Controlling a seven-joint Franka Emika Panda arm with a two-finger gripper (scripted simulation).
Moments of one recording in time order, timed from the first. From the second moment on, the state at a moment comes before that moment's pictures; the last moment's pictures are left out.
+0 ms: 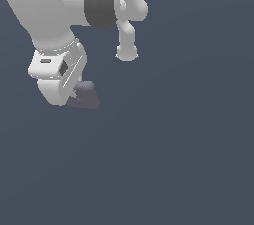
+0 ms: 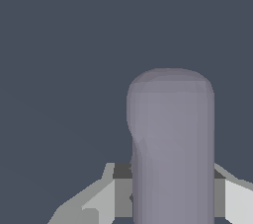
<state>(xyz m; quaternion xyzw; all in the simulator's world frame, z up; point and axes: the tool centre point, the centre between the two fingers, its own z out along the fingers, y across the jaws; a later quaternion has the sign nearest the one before) 0.019 -0.161 0.300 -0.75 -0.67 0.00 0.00</state>
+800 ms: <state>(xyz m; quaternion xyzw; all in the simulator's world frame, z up) 0.057 -0.198 0.378 -0.75 -0.67 0.00 0.00</state>
